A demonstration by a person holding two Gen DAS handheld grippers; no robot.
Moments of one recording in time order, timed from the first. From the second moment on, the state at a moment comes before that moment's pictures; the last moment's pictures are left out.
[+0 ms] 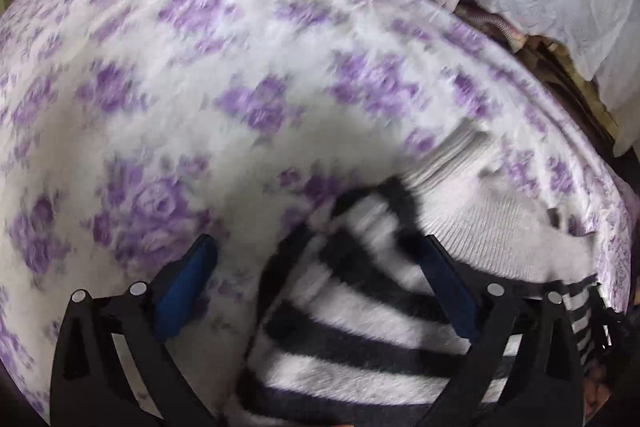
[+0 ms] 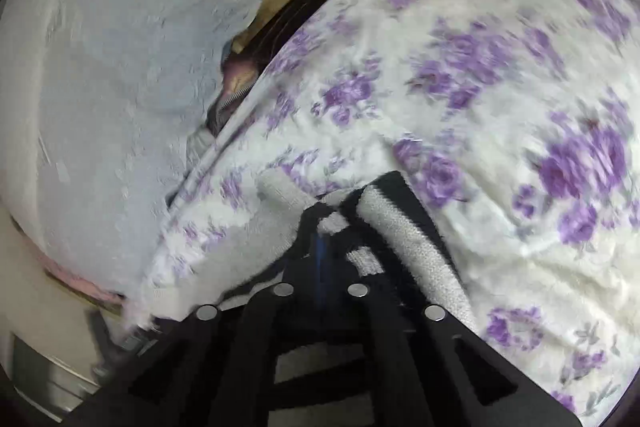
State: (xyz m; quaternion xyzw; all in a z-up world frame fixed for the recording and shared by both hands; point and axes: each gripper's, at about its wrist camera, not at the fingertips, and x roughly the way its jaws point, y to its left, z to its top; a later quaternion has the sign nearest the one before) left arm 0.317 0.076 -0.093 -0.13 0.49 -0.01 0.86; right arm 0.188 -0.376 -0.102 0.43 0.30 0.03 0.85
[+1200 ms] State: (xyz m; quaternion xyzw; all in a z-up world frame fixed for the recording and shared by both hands) left arm 0.108 0.036 -0.084 0.02 0.41 -0.03 0.91; right arm 0.044 -0.240 -0.076 0.13 0.35 0.01 0.93
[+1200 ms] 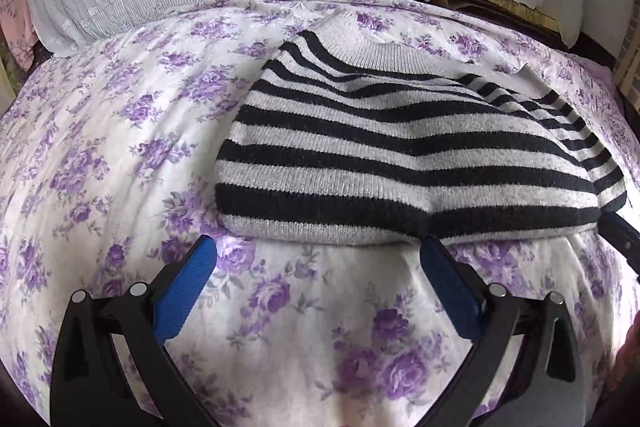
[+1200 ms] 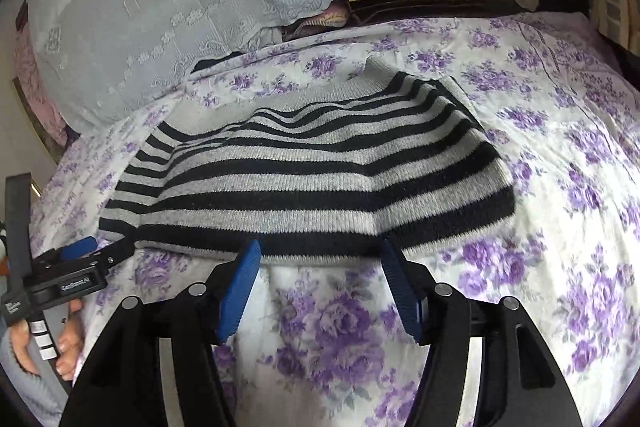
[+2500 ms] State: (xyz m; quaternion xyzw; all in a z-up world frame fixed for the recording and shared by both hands) left arm 0.144 -0.063 -0.082 0.02 0.40 -0.09 0.91; right arm 0.041 -0.334 -0.103 0.39 0.32 0.07 0.86
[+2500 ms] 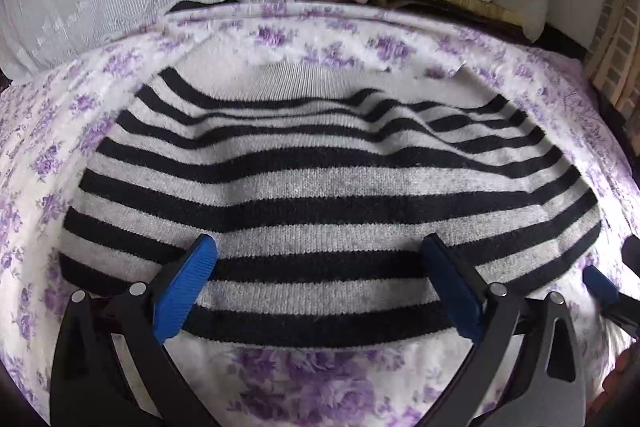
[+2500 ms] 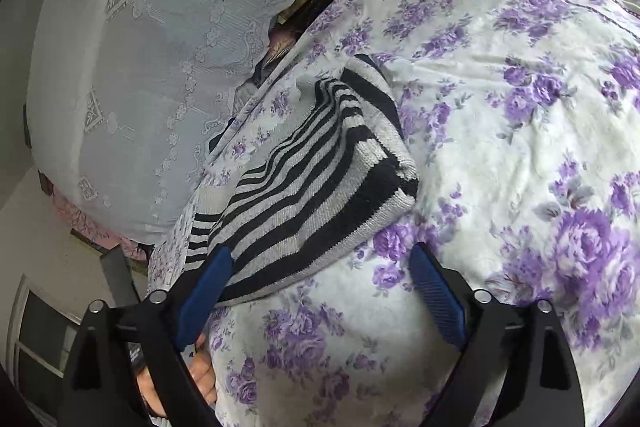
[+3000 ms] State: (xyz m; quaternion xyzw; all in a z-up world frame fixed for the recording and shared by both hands) left arm 0.178 -0.060 -0.071 -0.06 0.45 -0.10 0.89; right arm 0.107 -0.375 -0.108 0.45 0.32 0.04 0.83
